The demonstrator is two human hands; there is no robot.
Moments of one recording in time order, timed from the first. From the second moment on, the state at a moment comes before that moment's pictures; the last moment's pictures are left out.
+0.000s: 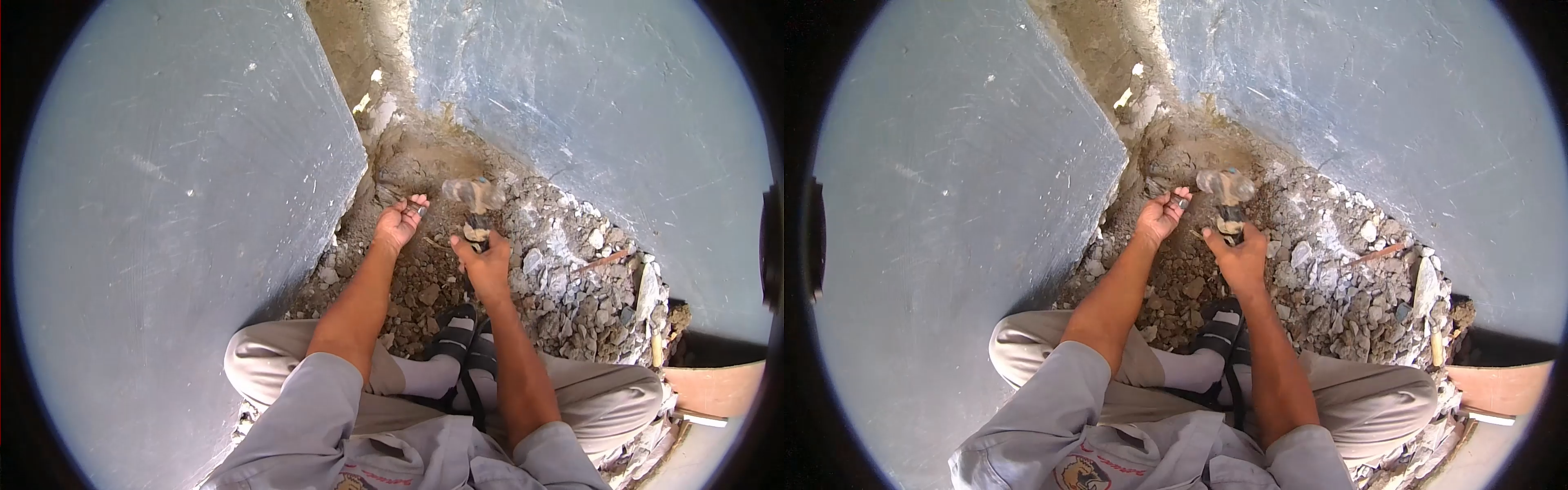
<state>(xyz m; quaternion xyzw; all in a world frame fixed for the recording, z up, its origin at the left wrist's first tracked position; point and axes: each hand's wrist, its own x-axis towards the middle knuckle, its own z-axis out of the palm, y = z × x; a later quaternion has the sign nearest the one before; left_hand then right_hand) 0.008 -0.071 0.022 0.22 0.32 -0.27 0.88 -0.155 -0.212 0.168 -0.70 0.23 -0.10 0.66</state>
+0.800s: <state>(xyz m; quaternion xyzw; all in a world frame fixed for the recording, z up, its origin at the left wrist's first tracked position) 0.031 -0.094 0.015 0.14 0.30 -0.21 0.92 -0.106 -0.228 0.169 -0.62 0.27 -0.11 0.73</state>
